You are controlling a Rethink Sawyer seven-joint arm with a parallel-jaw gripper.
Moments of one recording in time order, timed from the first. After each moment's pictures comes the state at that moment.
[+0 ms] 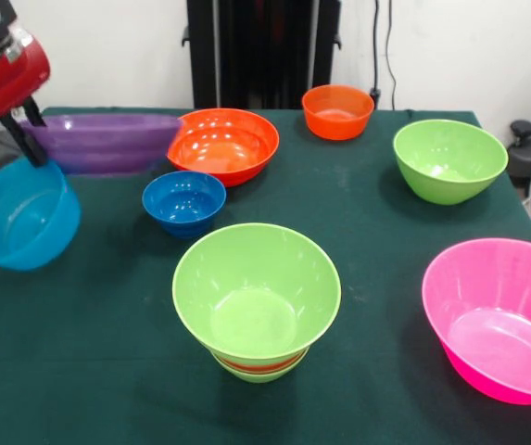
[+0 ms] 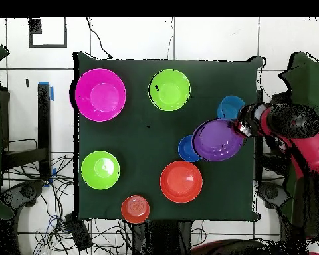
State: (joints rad) arm -0.67 -0.52 0.01 1.37 0.27 0.92 3.13
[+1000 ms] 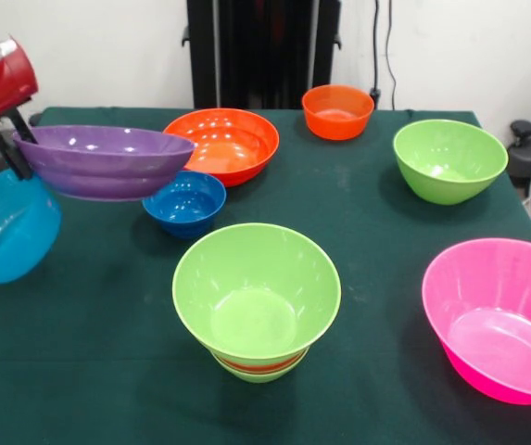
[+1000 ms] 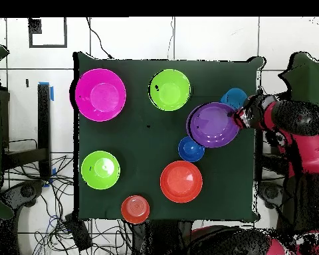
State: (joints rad) arm -0.62 -0.49 -0.10 1.38 0.55 0.90 3.25
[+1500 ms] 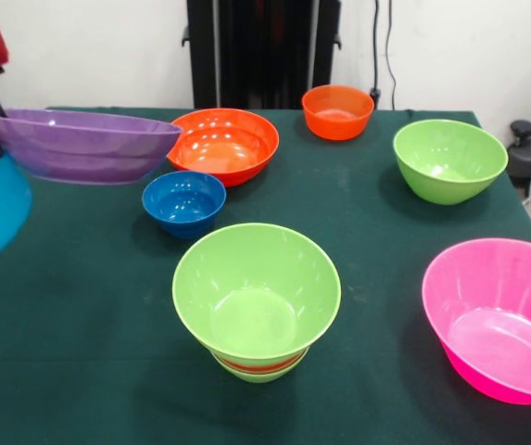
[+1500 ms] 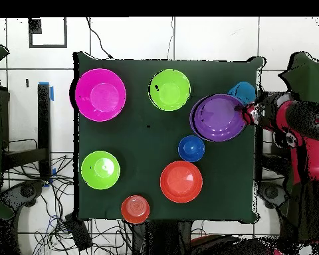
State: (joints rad) arm -0.62 -0.53 -0.11 1.41 0.68 0.90 3.25
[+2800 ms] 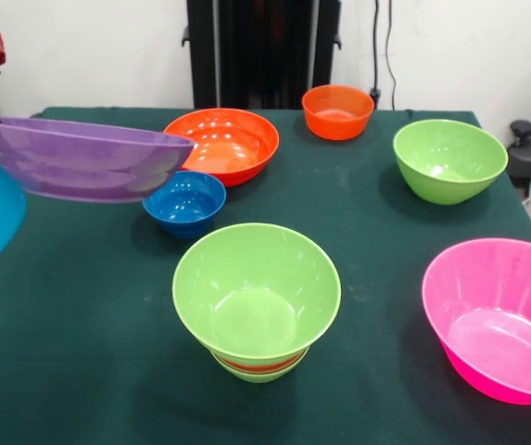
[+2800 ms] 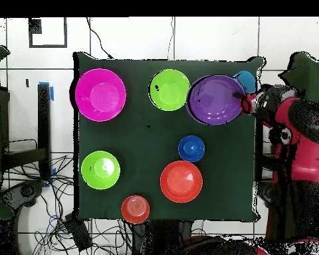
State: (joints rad) arm -0.57 -0.54 -0.11 1.49 0.98 0.82 3.25
